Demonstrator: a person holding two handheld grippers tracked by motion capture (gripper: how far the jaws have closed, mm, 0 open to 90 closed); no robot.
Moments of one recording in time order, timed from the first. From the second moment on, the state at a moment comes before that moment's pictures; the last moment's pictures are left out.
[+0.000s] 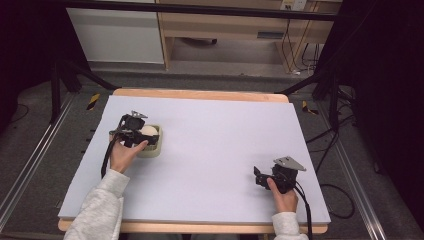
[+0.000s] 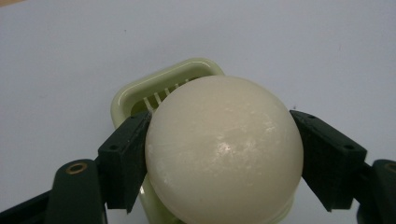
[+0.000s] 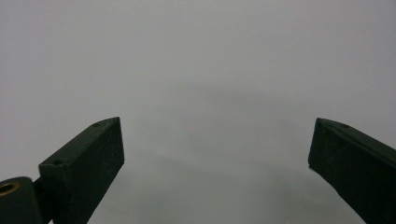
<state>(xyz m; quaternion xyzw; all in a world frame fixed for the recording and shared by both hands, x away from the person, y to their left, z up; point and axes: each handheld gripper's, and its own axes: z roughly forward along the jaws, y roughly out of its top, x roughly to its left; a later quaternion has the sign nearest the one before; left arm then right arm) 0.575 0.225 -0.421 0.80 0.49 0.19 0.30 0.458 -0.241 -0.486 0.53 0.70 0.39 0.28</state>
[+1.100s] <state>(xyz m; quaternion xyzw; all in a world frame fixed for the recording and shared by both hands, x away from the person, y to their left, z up) 0.583 0.225 -0.440 0.80 0.50 0.19 0.27 0.457 -0.240 -0.487 0.53 0.70 0.39 0.28</state>
